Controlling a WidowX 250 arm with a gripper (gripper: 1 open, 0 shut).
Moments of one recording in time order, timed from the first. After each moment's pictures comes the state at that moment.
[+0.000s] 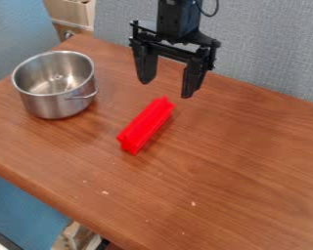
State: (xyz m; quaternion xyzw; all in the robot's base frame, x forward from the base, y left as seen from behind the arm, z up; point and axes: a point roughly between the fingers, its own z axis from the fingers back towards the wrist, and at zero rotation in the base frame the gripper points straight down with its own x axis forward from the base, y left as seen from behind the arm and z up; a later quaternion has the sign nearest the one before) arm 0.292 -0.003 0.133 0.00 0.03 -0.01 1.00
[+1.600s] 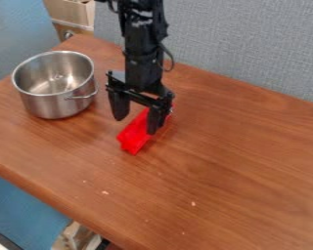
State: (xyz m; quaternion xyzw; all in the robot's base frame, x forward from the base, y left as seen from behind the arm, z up) arm 0.304 0.049 0.046 0.00 0.03 -0.02 1.00
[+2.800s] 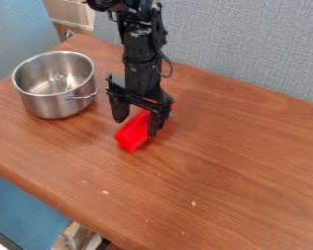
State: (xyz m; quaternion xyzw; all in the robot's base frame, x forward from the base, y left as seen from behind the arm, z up) arm 0.309 0.053 0.038 0.02 -0.01 -0.01 1.00
